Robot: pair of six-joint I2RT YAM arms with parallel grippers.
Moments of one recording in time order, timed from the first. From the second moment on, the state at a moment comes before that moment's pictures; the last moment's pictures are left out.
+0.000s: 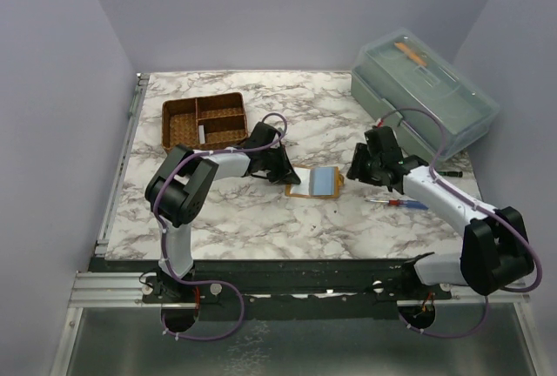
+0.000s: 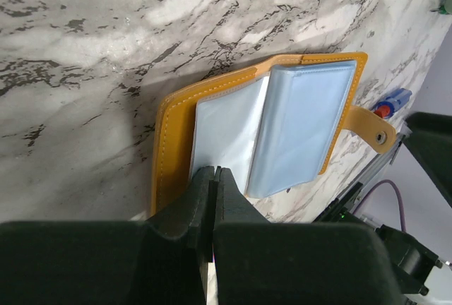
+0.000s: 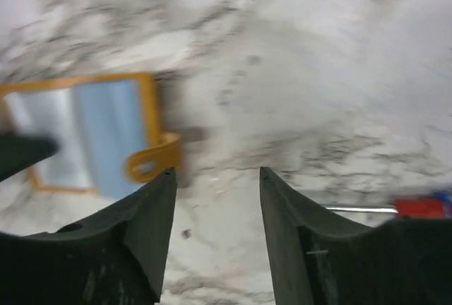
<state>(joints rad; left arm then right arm) -0.54 1.94 1.08 -0.02 0.47 -0.83 0.34 1.36 0.78 -0.40 0.16 0.61</state>
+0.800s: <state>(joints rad) -0.55 1.94 1.12 -0.09 0.47 -0.81 0.41 1.56 0.79 -0.23 0.00 0.57</state>
